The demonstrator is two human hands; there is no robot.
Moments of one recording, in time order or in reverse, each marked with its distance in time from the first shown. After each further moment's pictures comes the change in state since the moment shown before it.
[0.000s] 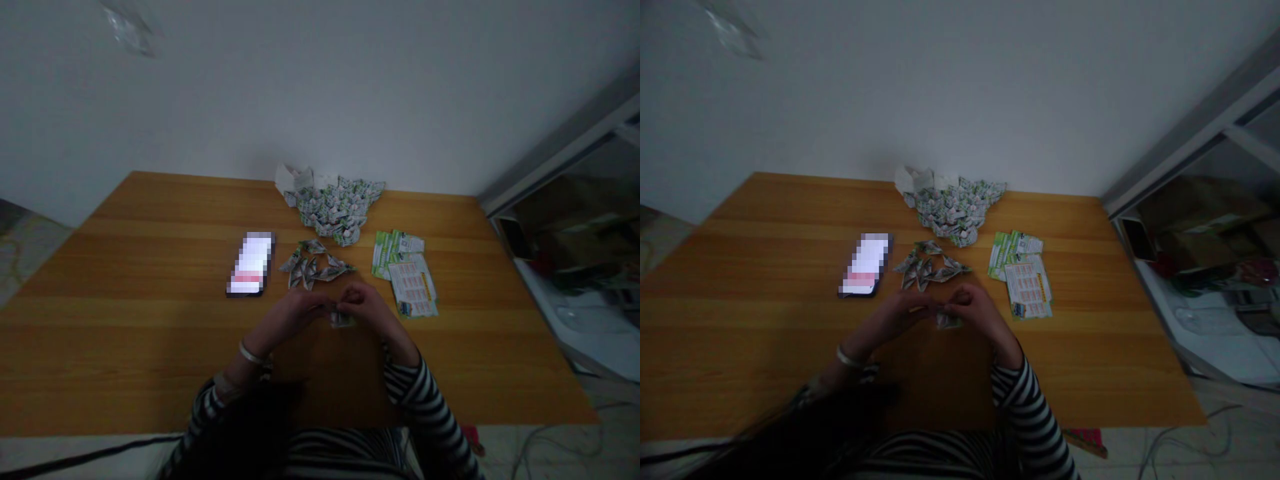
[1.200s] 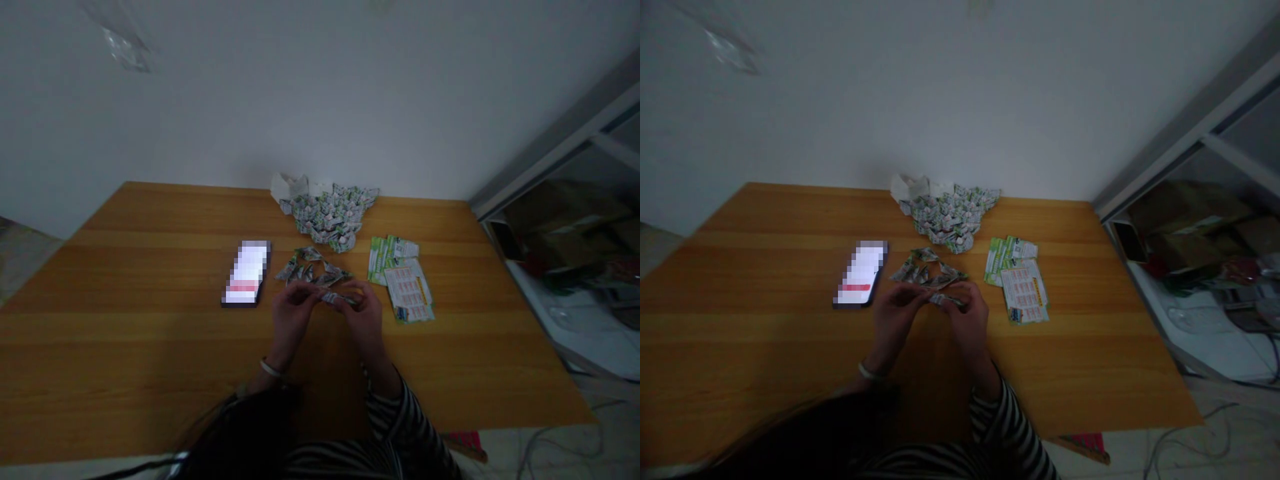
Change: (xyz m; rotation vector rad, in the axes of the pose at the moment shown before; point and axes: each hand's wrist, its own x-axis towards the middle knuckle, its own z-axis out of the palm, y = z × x) left_hand 0.018 0.008 0.037 -0.656 0.880 -0.293; right_hand -0.008 -0.020 0.043 0.173 0.563 -0.176
